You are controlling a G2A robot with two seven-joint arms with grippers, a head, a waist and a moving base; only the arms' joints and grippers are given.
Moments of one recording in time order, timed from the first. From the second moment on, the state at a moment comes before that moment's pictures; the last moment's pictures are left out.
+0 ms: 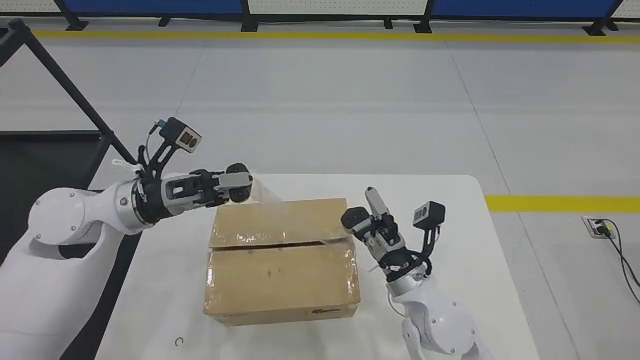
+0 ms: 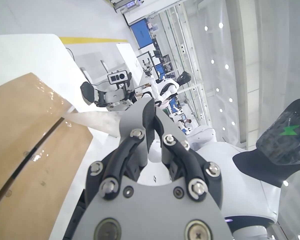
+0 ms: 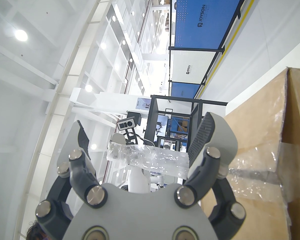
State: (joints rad) left arm 0.57 -0.89 -1.23 -1.42 -0.72 -0.19 -1.18; right arm -1.12 -1.55 1.30 -1.64 0.15 -0.17 0.28
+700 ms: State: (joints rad) left arm 0.56 -0.89 -1.27 -1.42 -0.65 -0.24 -1.23; right arm -1.11 -1.54 1.31 -1.62 0.19 -0.19 0.30
